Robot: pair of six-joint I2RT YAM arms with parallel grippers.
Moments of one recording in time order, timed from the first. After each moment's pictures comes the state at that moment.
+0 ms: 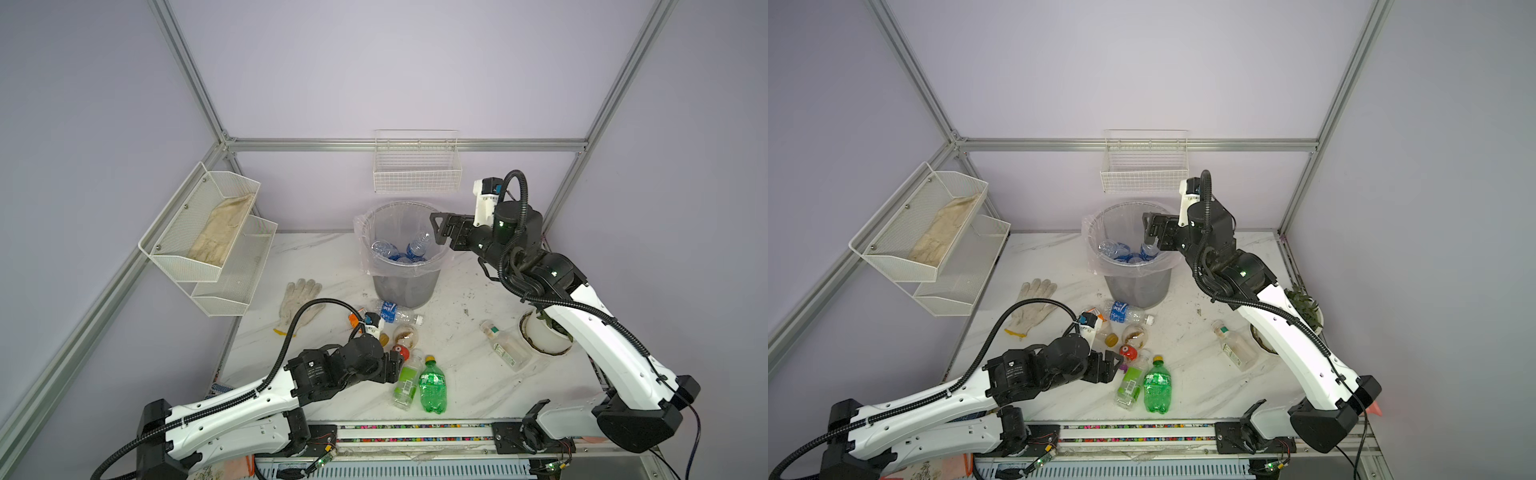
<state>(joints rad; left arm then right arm) -1.11 0.96 0.77 -0.64 -0.22 -0.83 0.67 1.35 1.68 -0.52 0.19 0.47</state>
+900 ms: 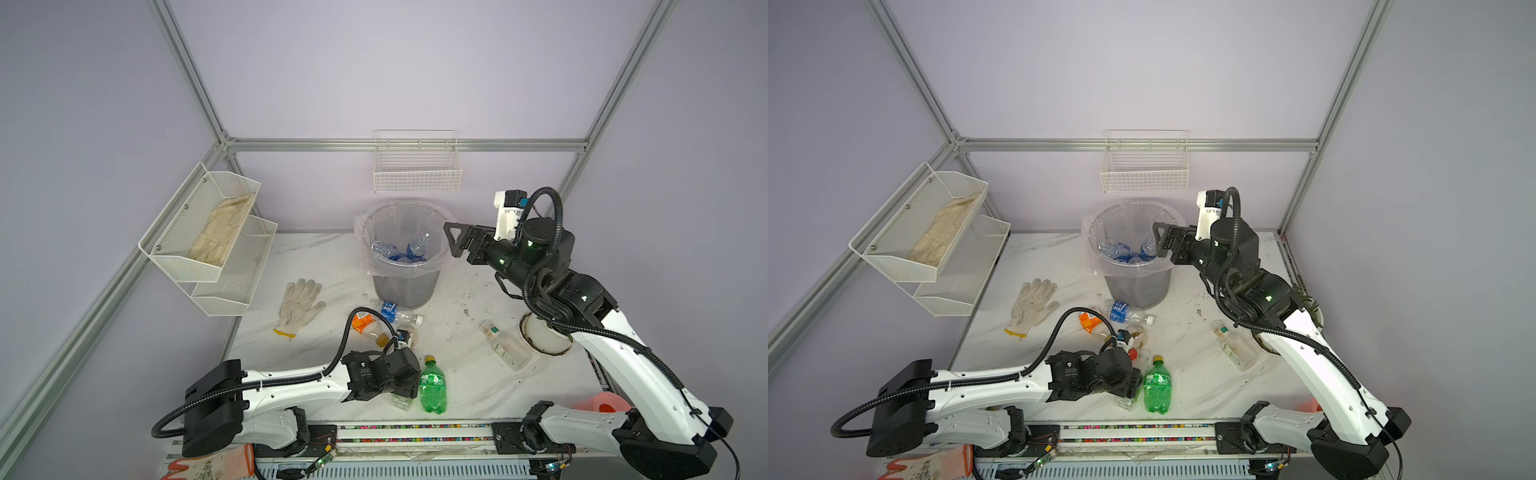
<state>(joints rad) -1.20 1.32 0.77 -0.49 -0.19 -0.87 0.67 1.19 1.55 -0.51 0.15 0.52</state>
